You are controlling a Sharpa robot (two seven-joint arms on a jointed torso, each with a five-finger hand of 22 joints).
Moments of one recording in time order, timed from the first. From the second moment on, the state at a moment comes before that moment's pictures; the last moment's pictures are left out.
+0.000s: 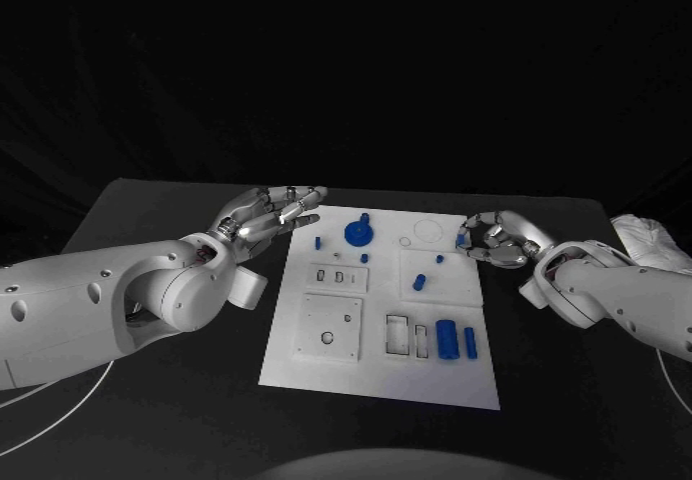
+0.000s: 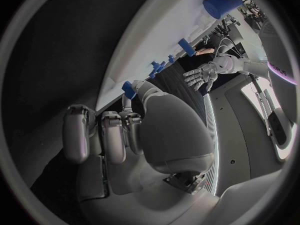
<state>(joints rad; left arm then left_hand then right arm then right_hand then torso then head) 1.31 -0.96 -0.22 1.70 -0.05 -0.24 0.44 1.50 0.20 -0.27 0.29 0.47 0.64 0.18 0.17 0.07 0.28 0.21 0.38 0.06 0.18 0.20 0.29 0.05 0.13 0.20 0.29 0.14 0.06 1.17 -0.86 -0.19 1.21 -0.91 -0.43 0.32 1.37 -0.05 0.25 0.14 0.47 0.69 0.10 0.47 0.69 1.46 0.03 1.57 1.31 1.46 -0.01 1.57 1.31 0.05 1.41 0.10 1.43 1.31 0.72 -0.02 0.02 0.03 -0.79</state>
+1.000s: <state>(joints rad) 1.31 -0.95 -0.22 1.69 -0.05 -0.24 0.43 1.50 0.20 -0.26 0.29 0.47 0.64 0.18 0.17 0.07 0.28 0.21 0.38 0.06 0.18 0.20 0.29 0.05 0.13 0.21 0.29 0.14 0.06 1.26 -0.69 -0.19 1.44 -1.07 -0.28 0.15 1.37 -0.05 0.25 0.14 0.44 0.71 0.11 0.47 0.67 1.46 0.03 1.57 1.31 1.46 -0.01 1.57 1.31 0.05 1.39 0.11 1.41 1.31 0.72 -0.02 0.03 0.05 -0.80</state>
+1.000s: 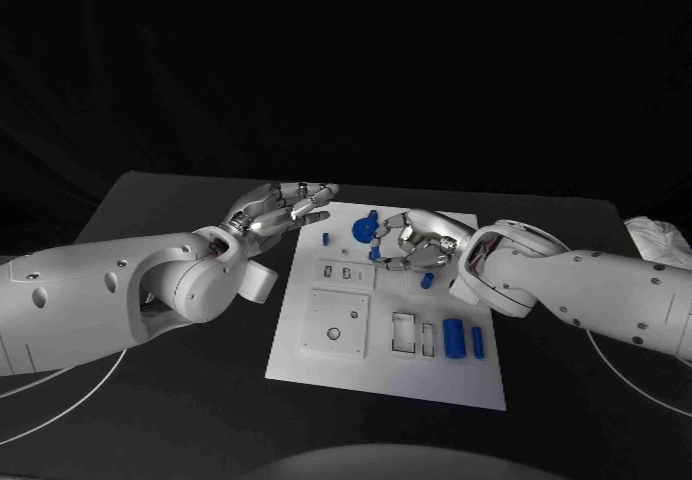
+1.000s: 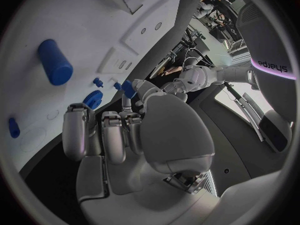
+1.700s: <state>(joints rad) 1.31 -0.94 -0.22 1.69 -0.05 -0.24 0.42 1.50 0.20 -0.26 0.29 0.47 0.64 0.18 0.17 0.07 0.28 0.21 0.39 0.06 0.18 0.20 0.29 0.05 0.13 0.21 0.29 0.14 0.06 1.25 -0.59 -0.19 1.37 -1.18 -0.20 0.08 1.37 -0.05 0.25 0.13 0.44 0.72 0.11 0.47 0.66 1.46 0.03 1.57 1.31 1.46 -0.01 1.57 1.31 0.05 1.38 0.11 1.40 1.31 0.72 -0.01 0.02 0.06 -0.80</state>
